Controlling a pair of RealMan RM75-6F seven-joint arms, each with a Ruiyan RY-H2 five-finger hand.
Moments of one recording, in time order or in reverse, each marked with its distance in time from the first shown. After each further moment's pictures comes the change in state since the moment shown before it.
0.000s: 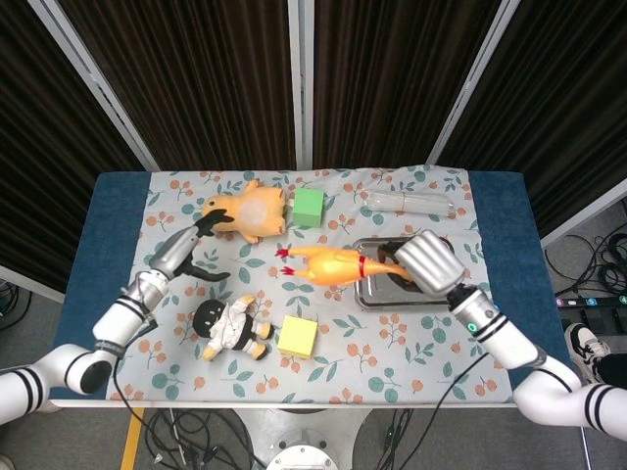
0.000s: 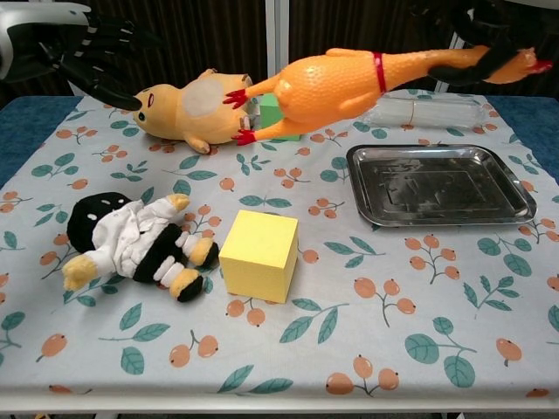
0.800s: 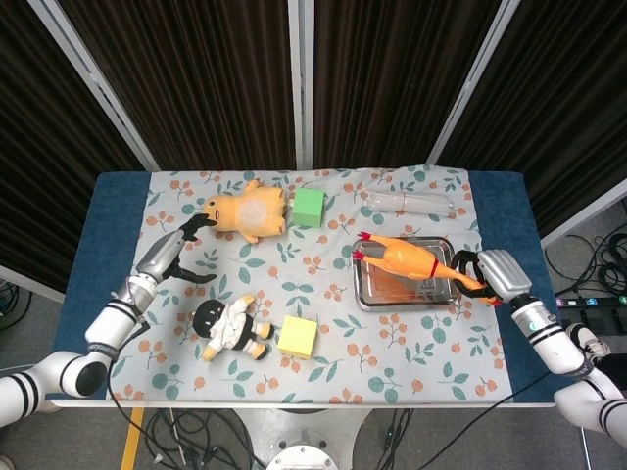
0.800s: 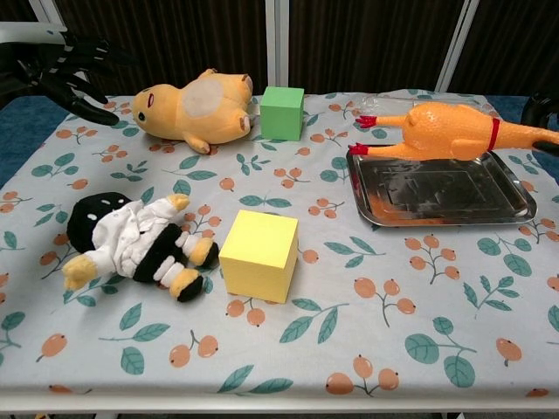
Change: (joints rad) left arm 0.013 0.000 0.016 0.013 -0.114 -0.016 0.074; right arm -0.162 -0.240 -0.115 0.670 -0.037 -0.033 0.772
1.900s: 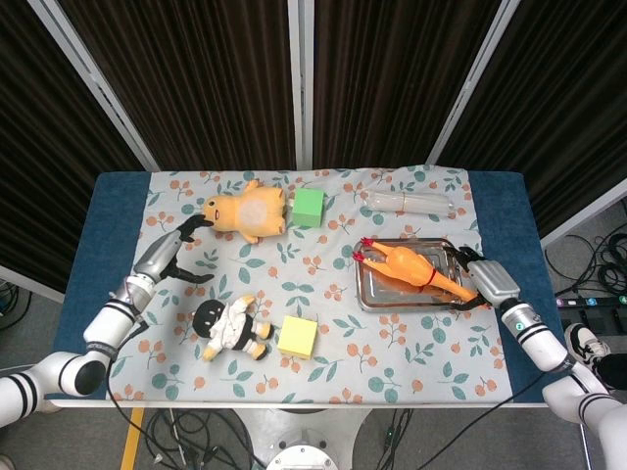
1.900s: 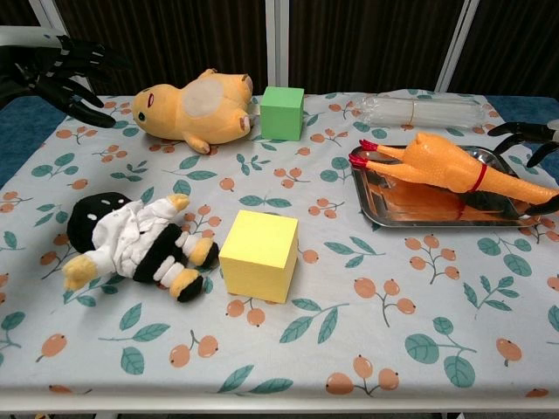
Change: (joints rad) left arm 0.012 0.004 -0.009 0.003 -0.015 -0.014 0.021; right arm 0.012 -0.106 -0.038 0.164 -0.023 -0.140 0.007
